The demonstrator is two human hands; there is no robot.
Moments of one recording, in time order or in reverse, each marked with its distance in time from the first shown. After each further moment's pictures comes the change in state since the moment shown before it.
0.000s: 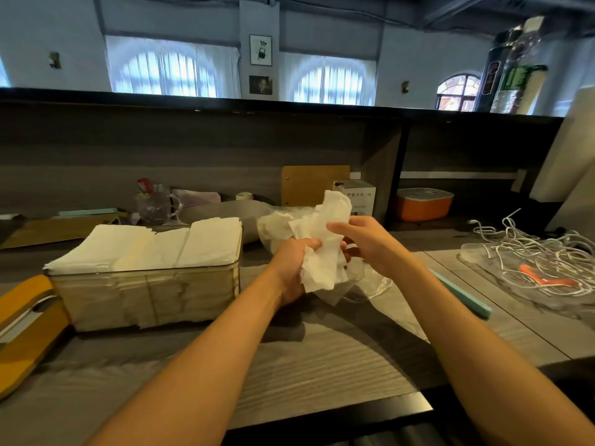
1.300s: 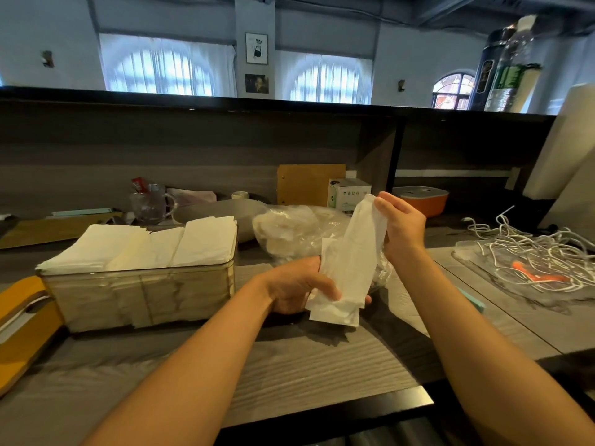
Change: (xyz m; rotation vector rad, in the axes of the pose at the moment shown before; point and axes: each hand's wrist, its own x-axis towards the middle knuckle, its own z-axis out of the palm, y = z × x) left_hand -0.008 -0.005 -0.007 0.385 -0.547 -0.193; right_hand 0.016 0.016 -0.035 0.518 0.588 -0.146
